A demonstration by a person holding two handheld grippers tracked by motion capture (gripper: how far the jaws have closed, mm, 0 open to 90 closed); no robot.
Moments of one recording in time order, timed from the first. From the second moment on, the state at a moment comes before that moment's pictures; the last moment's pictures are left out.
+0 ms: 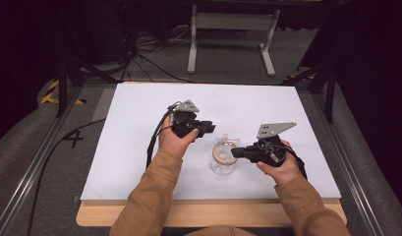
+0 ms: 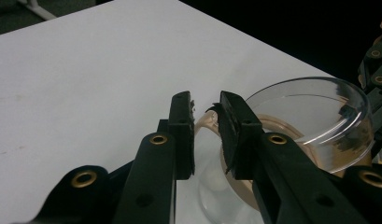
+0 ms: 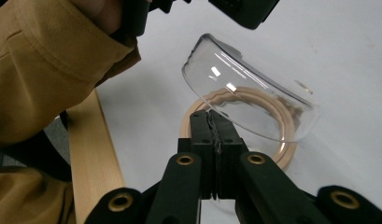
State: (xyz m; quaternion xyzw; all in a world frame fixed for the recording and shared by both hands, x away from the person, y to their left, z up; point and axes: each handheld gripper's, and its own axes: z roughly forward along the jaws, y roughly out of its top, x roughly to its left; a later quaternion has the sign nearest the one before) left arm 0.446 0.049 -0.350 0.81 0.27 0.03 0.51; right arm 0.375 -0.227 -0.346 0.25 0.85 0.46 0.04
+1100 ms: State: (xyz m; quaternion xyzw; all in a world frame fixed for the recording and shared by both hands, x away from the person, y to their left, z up) left arm 0.447 0.059 -0.351 0.83 0.28 0.04 0.48; right arm 0.376 -0.222 -0.355 0.25 0.89 0.38 -0.01
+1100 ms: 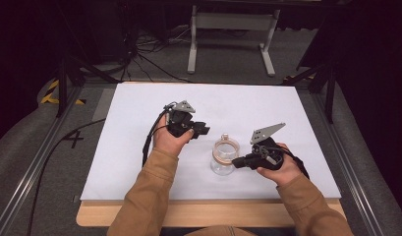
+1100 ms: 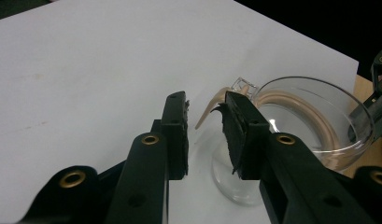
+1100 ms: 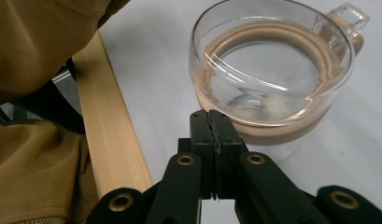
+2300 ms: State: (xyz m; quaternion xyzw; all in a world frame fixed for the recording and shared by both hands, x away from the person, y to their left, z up) left arm 0.428 0.100 -0.351 0.82 0.32 0.07 0.47; right arm 0.391 -0.259 -0.309 0.25 0.85 0.45 0.09
